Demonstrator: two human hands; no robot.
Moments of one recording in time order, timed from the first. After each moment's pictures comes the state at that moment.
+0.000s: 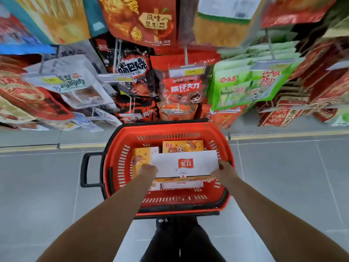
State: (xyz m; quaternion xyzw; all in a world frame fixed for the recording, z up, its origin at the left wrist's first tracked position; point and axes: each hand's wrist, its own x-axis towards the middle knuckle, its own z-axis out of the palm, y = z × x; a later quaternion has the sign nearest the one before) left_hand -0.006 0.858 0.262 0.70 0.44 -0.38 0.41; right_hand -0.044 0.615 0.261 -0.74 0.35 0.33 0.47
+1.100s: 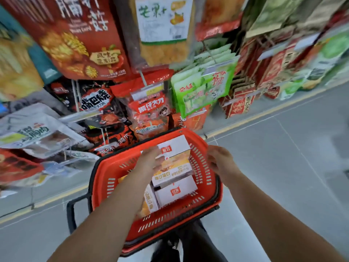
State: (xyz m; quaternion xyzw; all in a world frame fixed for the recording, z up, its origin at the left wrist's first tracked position) left_hand 0.050 0.811 0.341 0.63 0.28 -0.39 0.61; right_hand -0.048 0.615 0.328 -0.55 0.48 0.07 0.68
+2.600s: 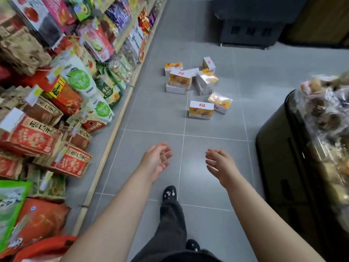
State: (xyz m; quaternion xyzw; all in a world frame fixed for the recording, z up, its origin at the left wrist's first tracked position) left_hand -0.369 0.311 0.462 0.61 -0.14 -0.64 0.45; right_hand -0.566 0.301 0.439 -0.22 0.64 -0.37 0.64
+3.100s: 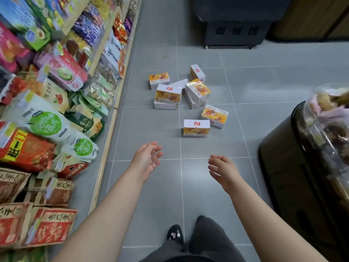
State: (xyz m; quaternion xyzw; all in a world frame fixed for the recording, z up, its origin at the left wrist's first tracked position) left_hand -0.313 0.017 0.452 0.64 -0.17 -0.64 0.39; right_hand -0.543 0.053 0.420 -0.16 0.67 -0.38 0.62
